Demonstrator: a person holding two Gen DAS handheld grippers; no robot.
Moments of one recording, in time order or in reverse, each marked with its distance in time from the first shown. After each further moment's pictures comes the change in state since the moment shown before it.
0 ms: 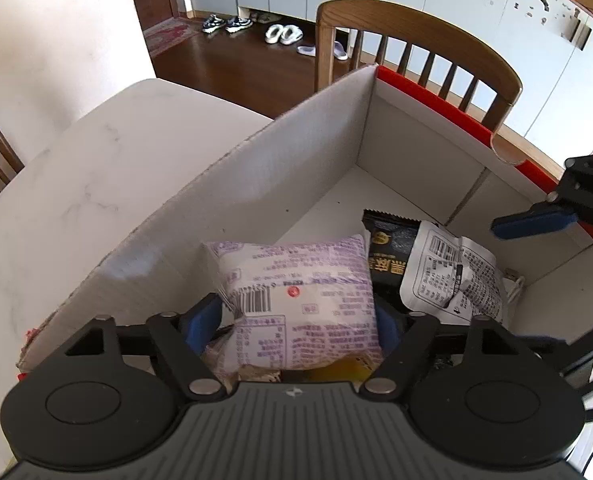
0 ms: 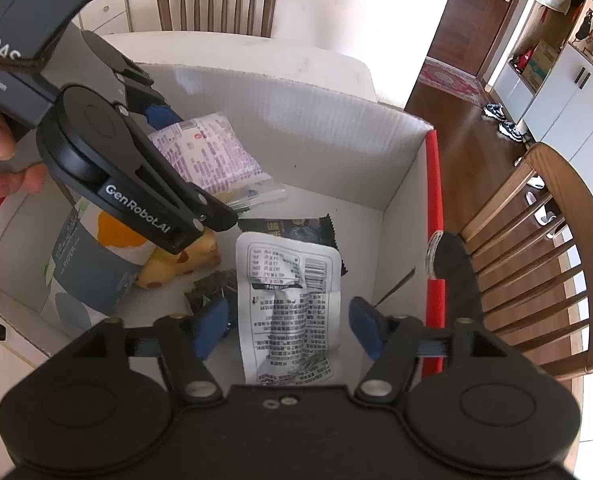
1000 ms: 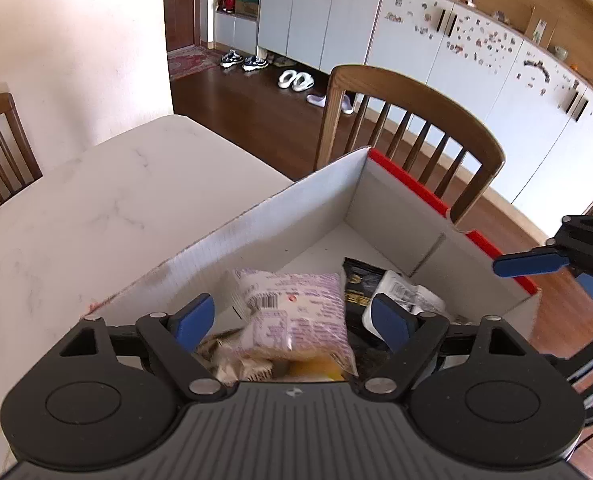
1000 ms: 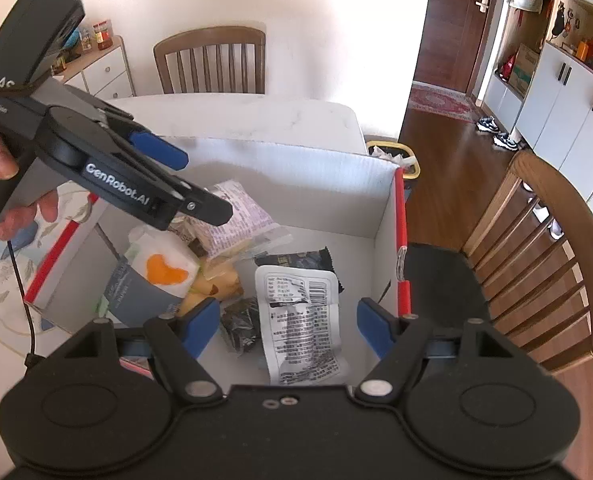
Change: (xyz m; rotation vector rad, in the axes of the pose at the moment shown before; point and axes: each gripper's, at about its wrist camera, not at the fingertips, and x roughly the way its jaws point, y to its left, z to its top) left arm -0.060 0.004 -0.008 -0.136 -0.143 -0.058; right arm -0.072 -0.008 -0.008 0.105 -0.139 0.051
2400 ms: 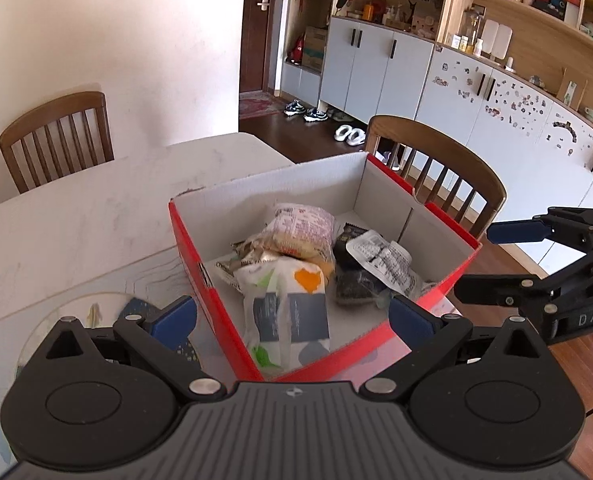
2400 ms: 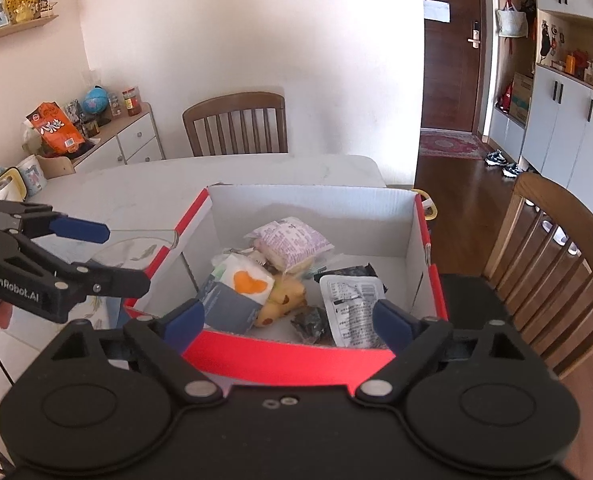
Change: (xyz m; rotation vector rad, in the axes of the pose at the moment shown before) left arm -0.125 -0.047 -0.118 -0.143 -0.183 0.156; right arm -0.067 0.040 -0.043 0.078 -0.204 0.069
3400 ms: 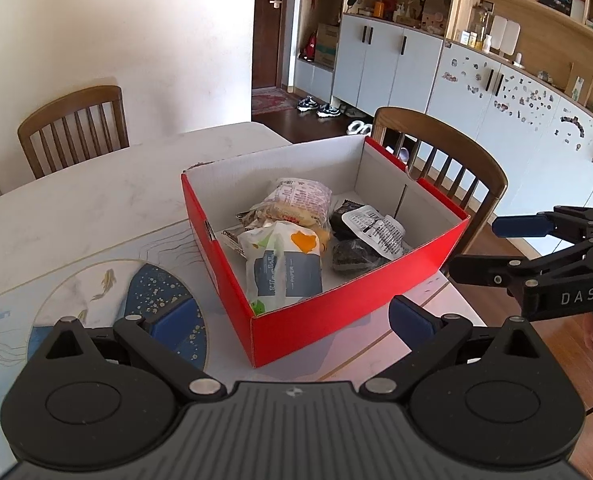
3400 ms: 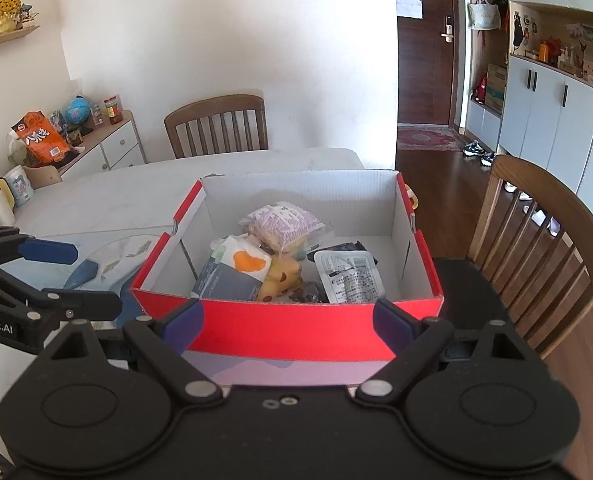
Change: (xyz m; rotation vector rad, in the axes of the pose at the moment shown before) left arm -0.030 -0.018 -0.031 -0.010 0.007 0.048; right arm -0.018 0.013 -0.023 0.060 -0.012 -0.058
